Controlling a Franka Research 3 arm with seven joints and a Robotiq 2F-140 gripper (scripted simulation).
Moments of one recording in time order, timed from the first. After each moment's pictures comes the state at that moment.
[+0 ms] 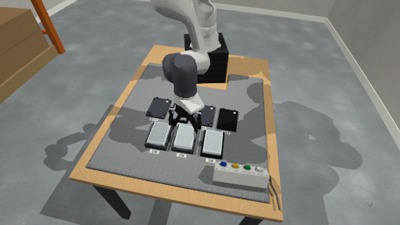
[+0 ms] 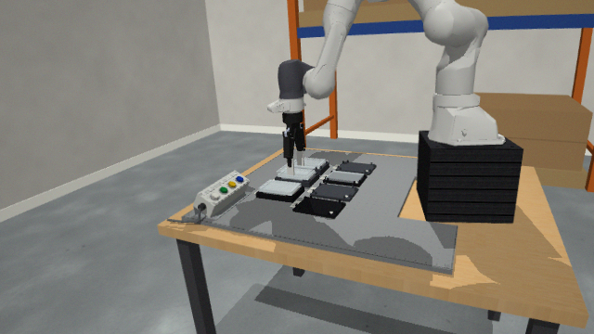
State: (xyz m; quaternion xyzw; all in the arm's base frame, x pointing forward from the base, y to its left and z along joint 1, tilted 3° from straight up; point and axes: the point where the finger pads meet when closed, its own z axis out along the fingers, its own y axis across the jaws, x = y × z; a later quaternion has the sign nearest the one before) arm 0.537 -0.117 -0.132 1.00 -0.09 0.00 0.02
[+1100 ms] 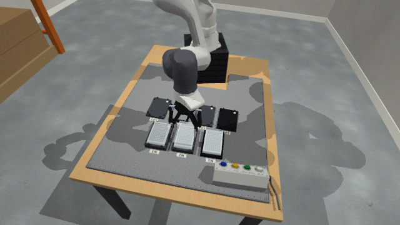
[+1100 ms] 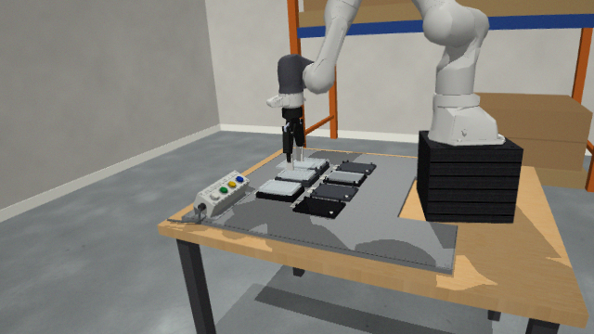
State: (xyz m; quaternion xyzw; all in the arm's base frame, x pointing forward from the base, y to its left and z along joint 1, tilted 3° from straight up) arm 0.538 -0.116 -0.113 1.00 -0.09 0.01 0.02
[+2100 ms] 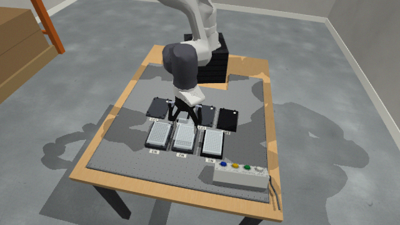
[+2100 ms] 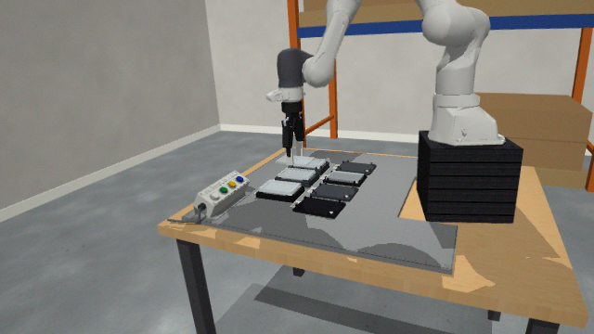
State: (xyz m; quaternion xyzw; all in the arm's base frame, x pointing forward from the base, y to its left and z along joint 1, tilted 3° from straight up) arm 0.538 -0.115 -0.092 1.00 -0.09 0.00 0.02
